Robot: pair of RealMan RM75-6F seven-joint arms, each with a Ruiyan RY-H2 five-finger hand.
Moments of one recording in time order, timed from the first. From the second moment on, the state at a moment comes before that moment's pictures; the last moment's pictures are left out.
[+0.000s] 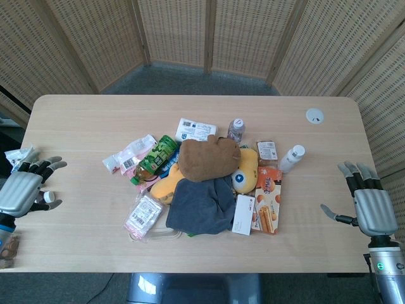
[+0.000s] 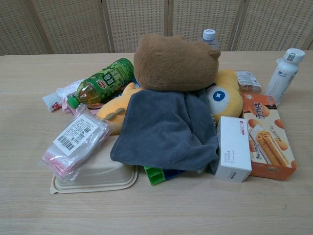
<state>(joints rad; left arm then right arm) -0.33 -0.98 -0.04 -1.59 1.52 1.24 -0.11 0.18 -1.06 0.13 -1.73 -1.42 1.40 -0.13</state>
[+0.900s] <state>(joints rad) -0.39 -1.06 0.02 -1.64 1.69 1.18 -0.05 0.15 -1.03 0.12 -1.74 -1.45 1.45 -0.09</state>
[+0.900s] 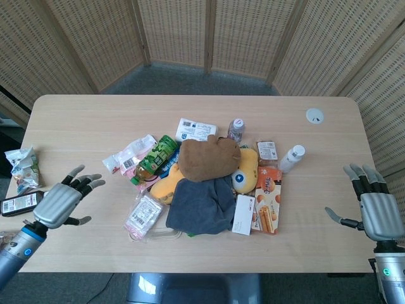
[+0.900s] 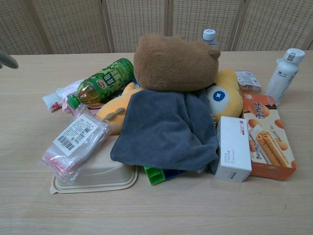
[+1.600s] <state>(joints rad) -0.44 -1.30 0.08 -1.63 1.74 1.06 0.24 0.12 -1.02 0.11 -1.72 -1.44 1.47 -0.03</state>
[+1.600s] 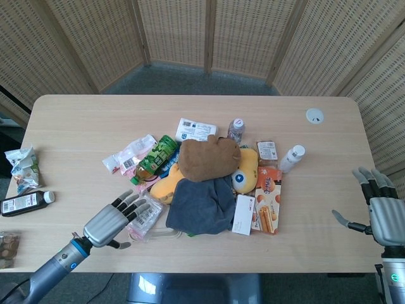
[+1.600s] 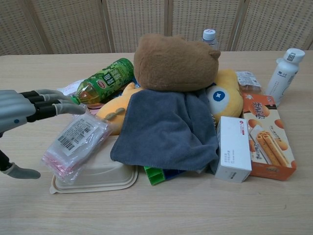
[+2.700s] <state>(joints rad) -0.50 -1.41 -0.11 -1.54 1.61 1.20 0.11 0.09 -1.04 0.11 -1.69 -1.44 1.48 0.00</state>
